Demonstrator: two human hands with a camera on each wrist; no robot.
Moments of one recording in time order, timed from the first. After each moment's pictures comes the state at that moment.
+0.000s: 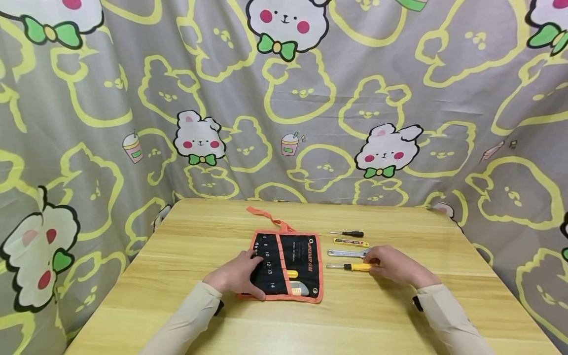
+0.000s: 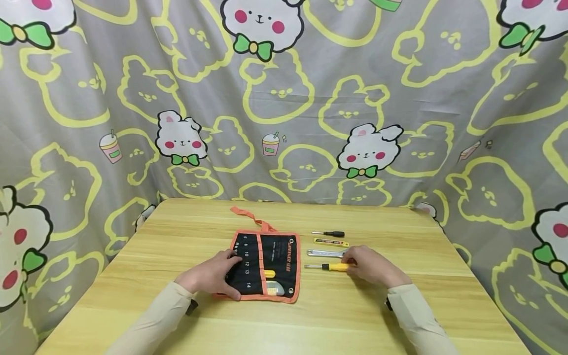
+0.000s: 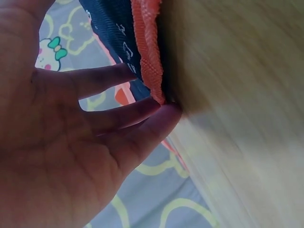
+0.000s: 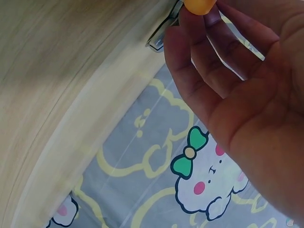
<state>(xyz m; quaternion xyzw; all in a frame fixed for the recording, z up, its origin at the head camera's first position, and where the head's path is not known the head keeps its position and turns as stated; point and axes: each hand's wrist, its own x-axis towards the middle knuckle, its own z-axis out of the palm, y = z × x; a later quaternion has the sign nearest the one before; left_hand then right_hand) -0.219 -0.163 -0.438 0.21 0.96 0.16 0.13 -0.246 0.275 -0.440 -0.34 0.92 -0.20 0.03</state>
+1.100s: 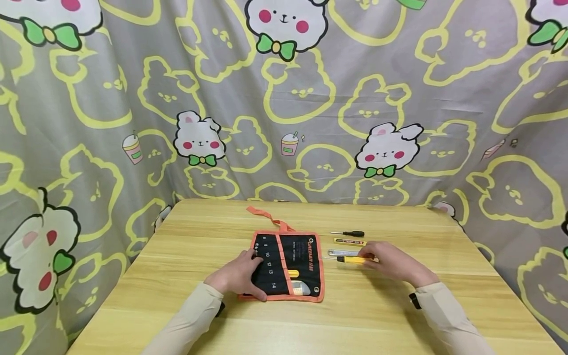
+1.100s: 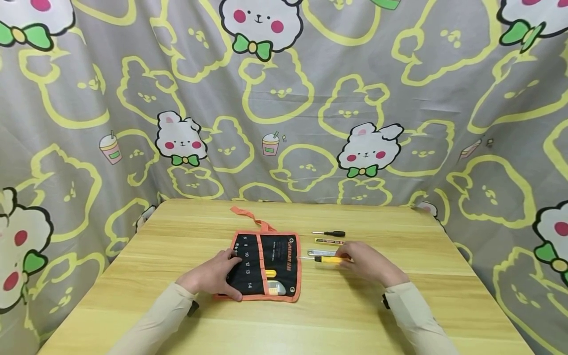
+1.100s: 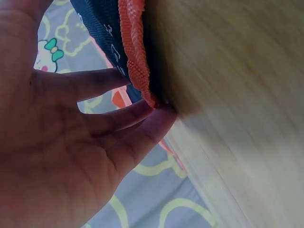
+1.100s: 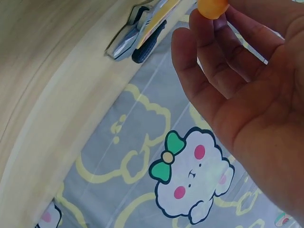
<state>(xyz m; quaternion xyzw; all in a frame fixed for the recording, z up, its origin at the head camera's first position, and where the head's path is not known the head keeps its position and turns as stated) -0.216 -0.160 -0.438 0.20 0.96 0.15 0.12 -0.245 0.258 -0.427 -0.35 0.92 -0.17 -0.01</state>
